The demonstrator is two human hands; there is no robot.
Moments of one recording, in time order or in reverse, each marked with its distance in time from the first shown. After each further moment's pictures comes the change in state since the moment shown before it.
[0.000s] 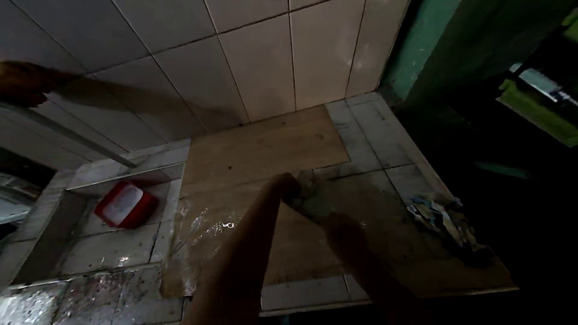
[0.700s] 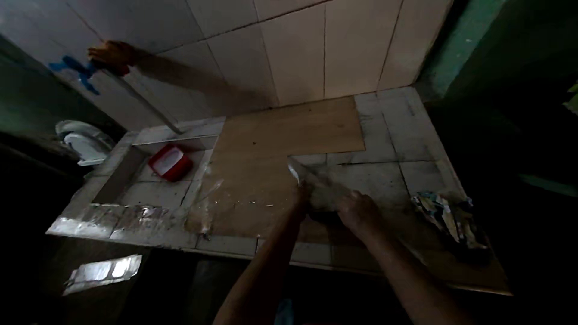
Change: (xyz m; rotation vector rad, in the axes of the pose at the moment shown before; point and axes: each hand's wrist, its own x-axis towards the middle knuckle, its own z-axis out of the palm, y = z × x) left_hand -0.074 -0.005 0.142 -1.151 0.421 0.004; right_hand -0.018 0.057 -0.018 -0.124 0.155 -0.451
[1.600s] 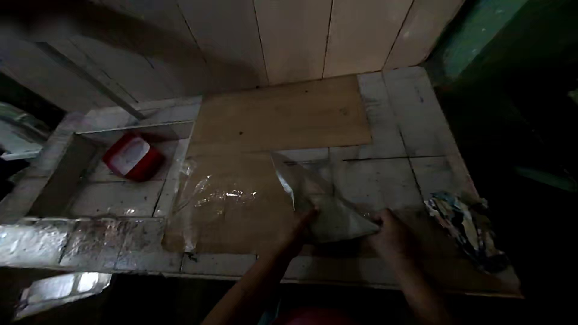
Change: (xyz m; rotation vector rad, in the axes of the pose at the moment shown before) left_hand -0.018 -0.017 -0.047 -0.207 -0.272 -0.207; right_hand -0.020 -0.001 0.010 0.263 -0.035 0.788
